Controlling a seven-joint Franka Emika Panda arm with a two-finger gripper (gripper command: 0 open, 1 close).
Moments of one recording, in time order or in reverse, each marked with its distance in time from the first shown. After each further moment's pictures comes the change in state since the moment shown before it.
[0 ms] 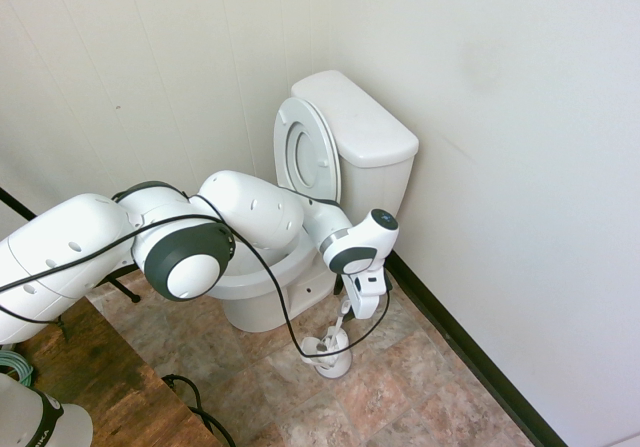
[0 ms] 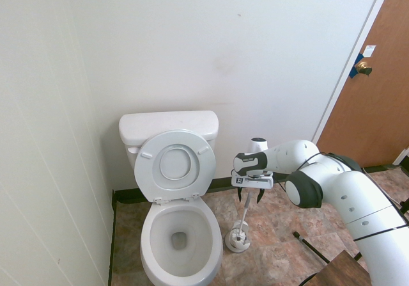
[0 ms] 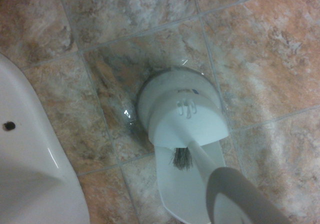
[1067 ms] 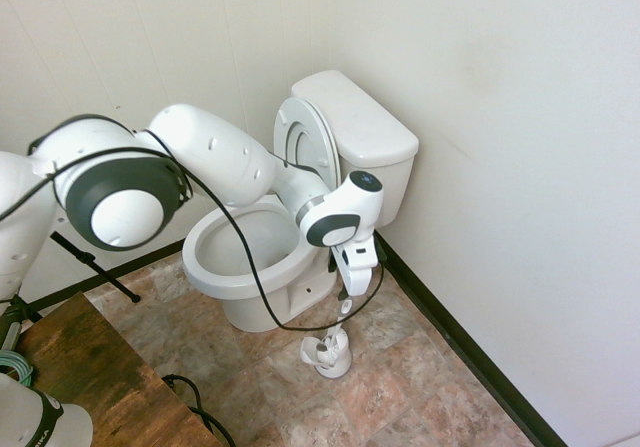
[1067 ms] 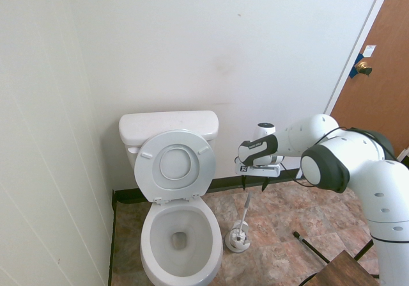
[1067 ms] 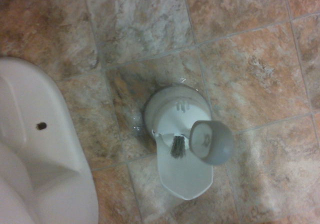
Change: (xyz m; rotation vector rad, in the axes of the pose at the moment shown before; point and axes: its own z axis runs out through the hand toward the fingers) arm -0.027 0.044 -0.090 0.069 0.068 -0.006
